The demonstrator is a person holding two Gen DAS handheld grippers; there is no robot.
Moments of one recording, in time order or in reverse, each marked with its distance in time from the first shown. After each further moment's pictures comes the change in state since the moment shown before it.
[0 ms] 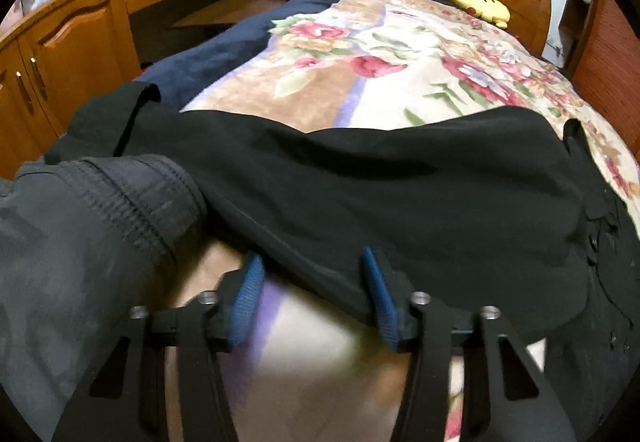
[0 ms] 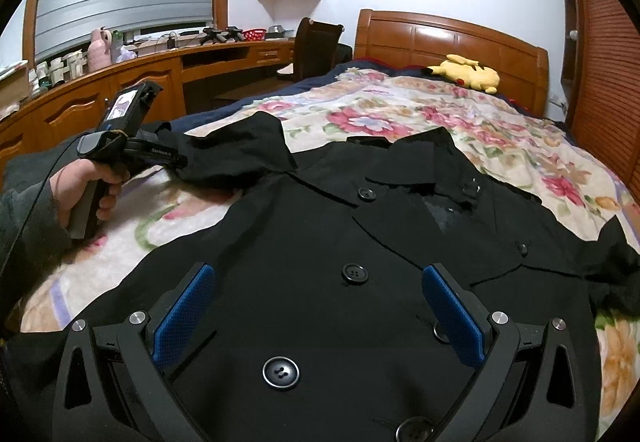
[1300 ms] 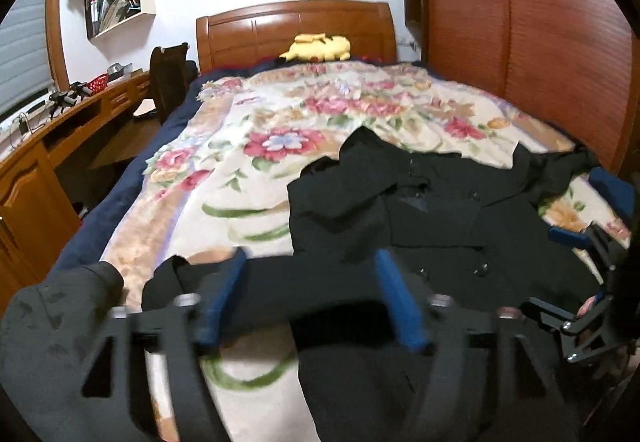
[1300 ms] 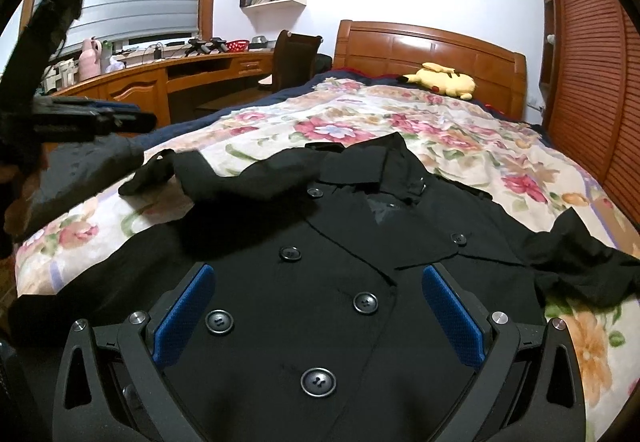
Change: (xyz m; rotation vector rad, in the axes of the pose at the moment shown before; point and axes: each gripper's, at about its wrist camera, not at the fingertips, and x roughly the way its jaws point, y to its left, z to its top) left arm -0.207 -0.161 -0.070 0.400 -0.277 -0.221; right arm -0.068 -0.034 -0.018 0.015 -0.033 -0.046
